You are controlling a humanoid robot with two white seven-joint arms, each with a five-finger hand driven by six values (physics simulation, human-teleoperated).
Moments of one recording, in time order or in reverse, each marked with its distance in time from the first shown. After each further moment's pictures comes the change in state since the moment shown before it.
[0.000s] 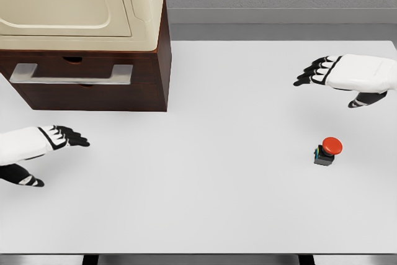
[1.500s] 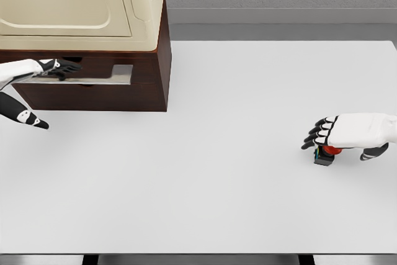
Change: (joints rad) left arm -0.486 0.014 -0.209 -0.005 0.558 0.513 -0.224; right arm 0.015 -0.146 0.264 -0.105 0.039 0.001 0.000
